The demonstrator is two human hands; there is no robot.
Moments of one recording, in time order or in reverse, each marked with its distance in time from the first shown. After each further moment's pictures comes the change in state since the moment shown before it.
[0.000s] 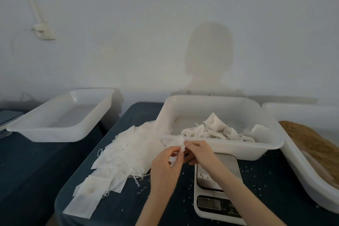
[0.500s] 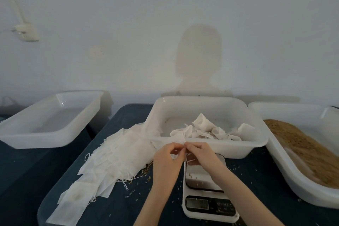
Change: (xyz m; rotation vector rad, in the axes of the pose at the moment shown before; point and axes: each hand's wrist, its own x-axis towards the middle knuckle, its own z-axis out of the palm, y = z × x) left_hand 0.011 0.029 0.022 0.017 -0.098 0.019; right_hand -0.015 0.007 -0.029 0.068 0.018 -0.007
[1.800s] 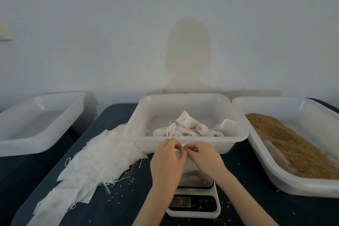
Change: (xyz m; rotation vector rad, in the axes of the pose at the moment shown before) left_hand -0.007 0.034 0.035 0.312 0.075 0.141; right_hand -0.009 0.016 -0.045 -0.624 0.142 -0.071
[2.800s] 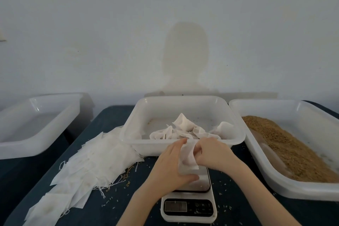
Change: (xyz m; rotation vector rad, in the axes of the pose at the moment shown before) left_hand 0.008 -0.011 0.002 -0.184 -0.494 0.270; right_hand 0.004 -0.004 -0.044 -0.395 -0.092 -0.059
